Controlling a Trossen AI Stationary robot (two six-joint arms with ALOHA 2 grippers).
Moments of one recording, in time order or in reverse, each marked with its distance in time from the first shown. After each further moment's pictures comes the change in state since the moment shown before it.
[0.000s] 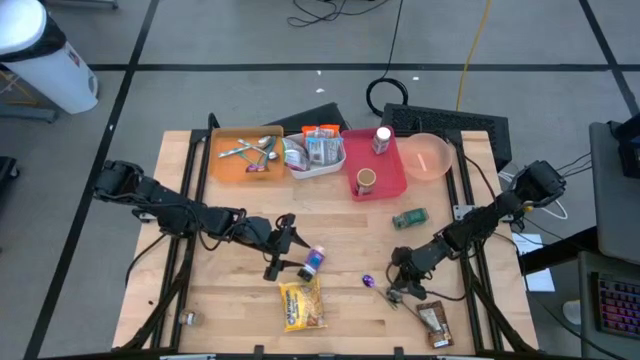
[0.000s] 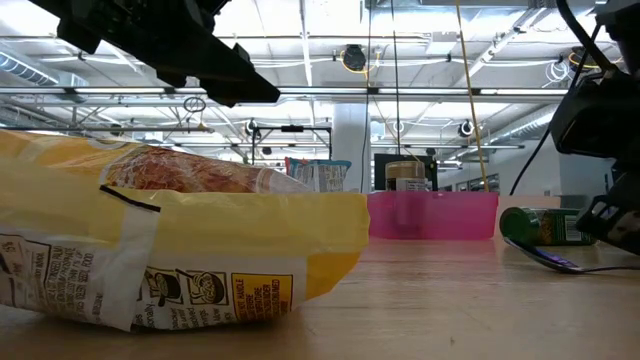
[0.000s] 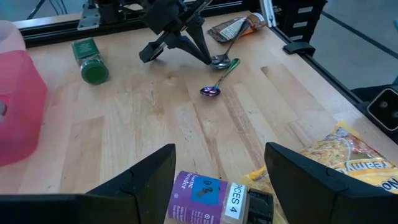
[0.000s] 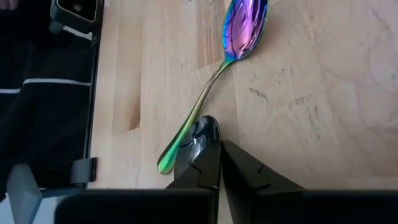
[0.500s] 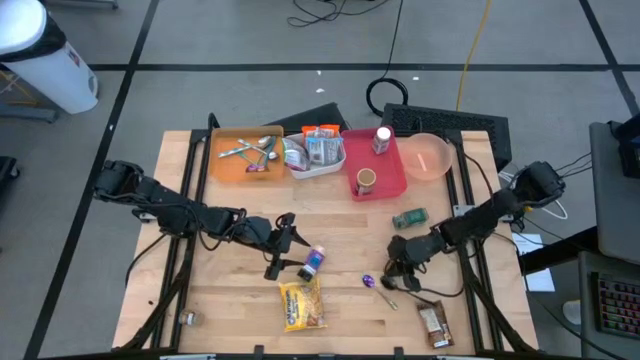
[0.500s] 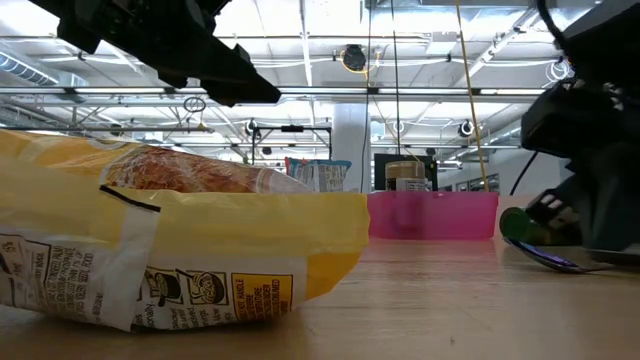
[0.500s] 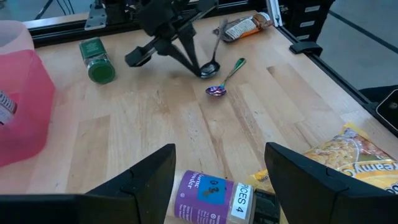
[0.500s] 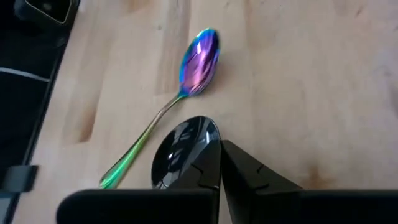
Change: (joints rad) left arm 0.000 0.000 0.000 0.000 -0.021 0.001; right arm -0.114 0.002 -0.003 -0.003 0.031 -0.266
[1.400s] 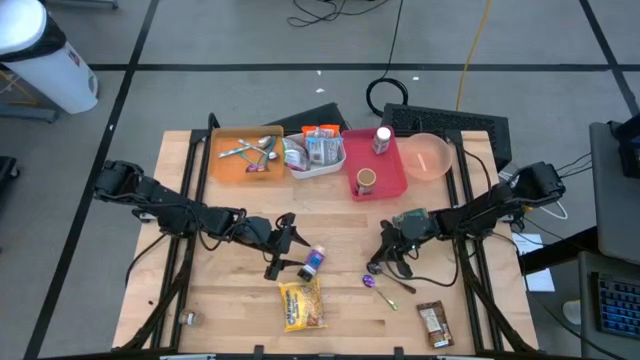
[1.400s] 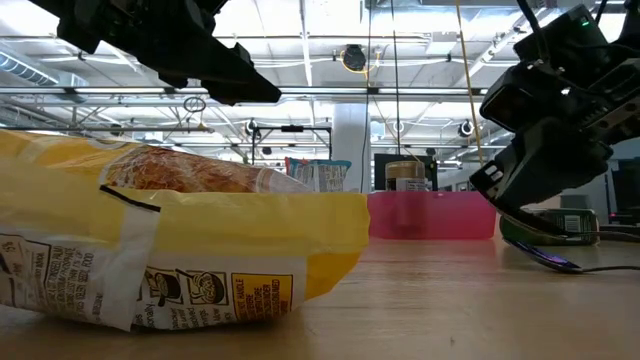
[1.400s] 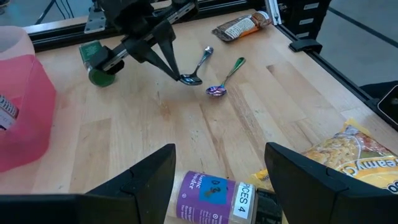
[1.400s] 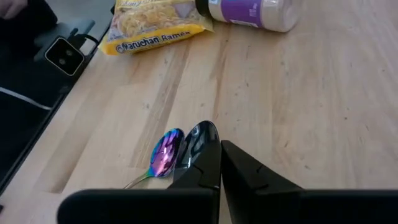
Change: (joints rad) left arm 0.000 0.000 0.000 0.000 -0.001 0.025; right arm -0.214 -0.002 0.001 0.181 -0.107 -0.290
